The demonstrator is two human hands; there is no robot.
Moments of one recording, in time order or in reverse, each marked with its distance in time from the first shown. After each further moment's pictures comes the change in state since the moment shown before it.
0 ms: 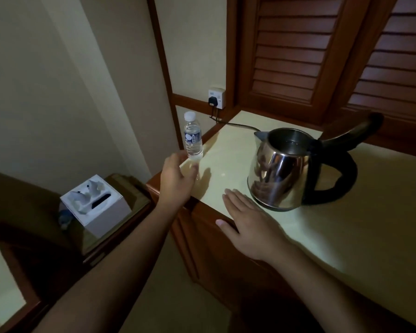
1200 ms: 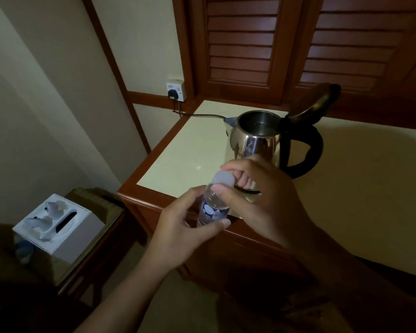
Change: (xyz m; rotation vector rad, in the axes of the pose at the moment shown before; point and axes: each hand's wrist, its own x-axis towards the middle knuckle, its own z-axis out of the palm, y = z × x) left_hand -0.103 0.051 -0.040 -0.429 -0.592 0.199; right_hand -0.039 -0.041 -0.091 0.408 0.666 0.072
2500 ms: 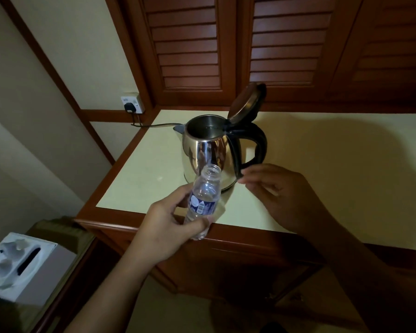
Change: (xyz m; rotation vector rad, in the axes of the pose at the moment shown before) left_hand 0.032 0.019 0.028 0.109 -0.208 -0.004; right_hand -0.049 0.072 -0.073 0.001 0.023 0.246
